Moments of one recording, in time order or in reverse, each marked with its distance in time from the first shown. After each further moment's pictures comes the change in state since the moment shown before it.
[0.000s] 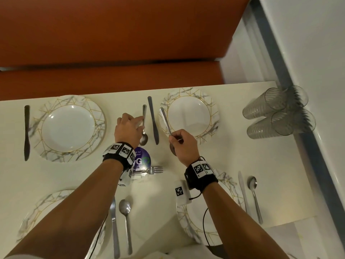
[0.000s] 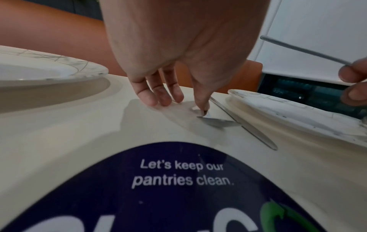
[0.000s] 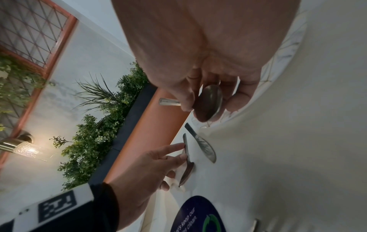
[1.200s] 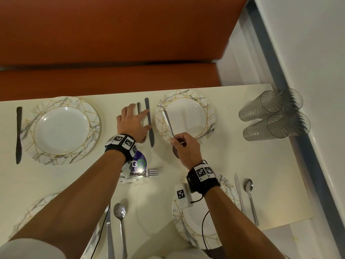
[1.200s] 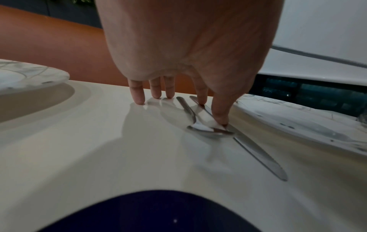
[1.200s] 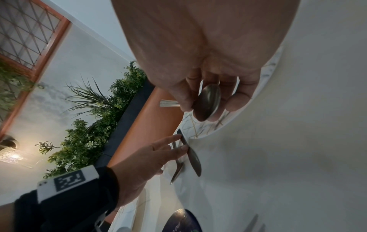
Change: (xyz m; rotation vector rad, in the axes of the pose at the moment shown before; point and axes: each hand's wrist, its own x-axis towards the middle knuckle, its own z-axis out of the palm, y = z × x) left_hand 0.032 0.024 0.005 0.273 -0.127 0.087; right_hand 0.006 0.019 -0.014 -0.054 0.045 0.013
